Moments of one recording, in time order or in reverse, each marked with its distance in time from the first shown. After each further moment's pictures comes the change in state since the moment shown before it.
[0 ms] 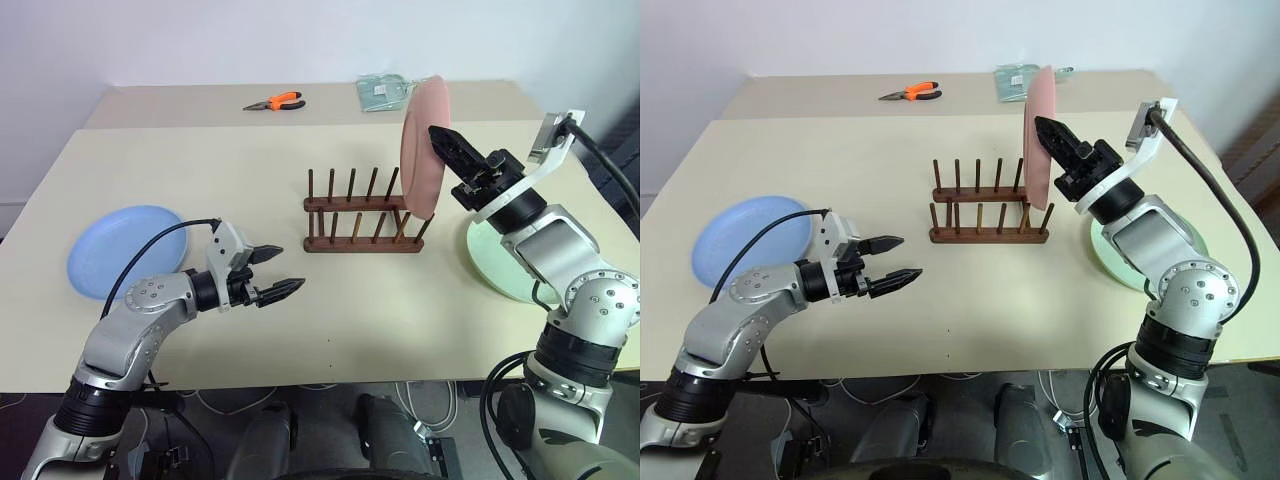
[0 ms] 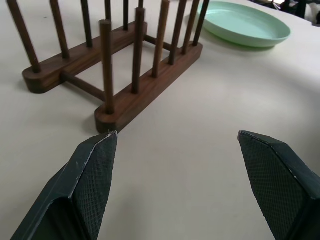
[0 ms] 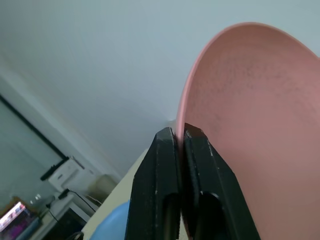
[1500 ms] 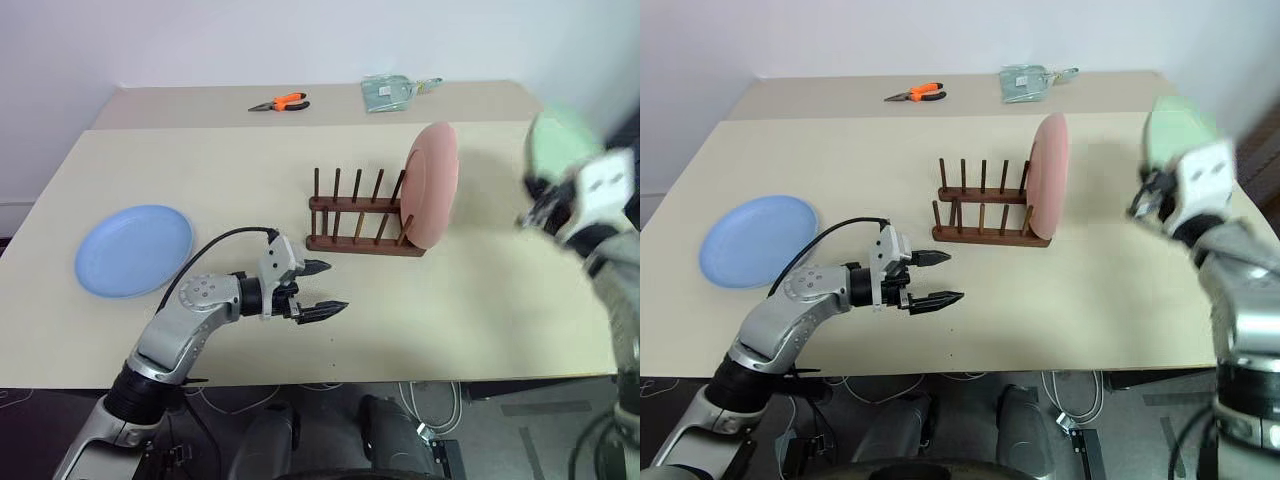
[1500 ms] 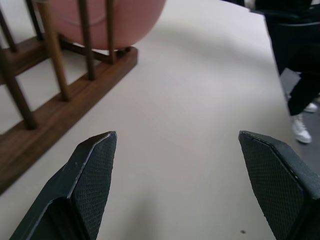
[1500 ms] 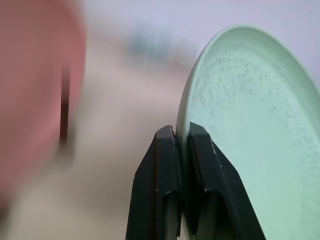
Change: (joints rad) left arm -0.089 -0.118 -0.172 0.047 0.133 -0.045 -0.073; right arm 0.147 -0.366 0.033 -0.023 -0.899 -0.386 0.320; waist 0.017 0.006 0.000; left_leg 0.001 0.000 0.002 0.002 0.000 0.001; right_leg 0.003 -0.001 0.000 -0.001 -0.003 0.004
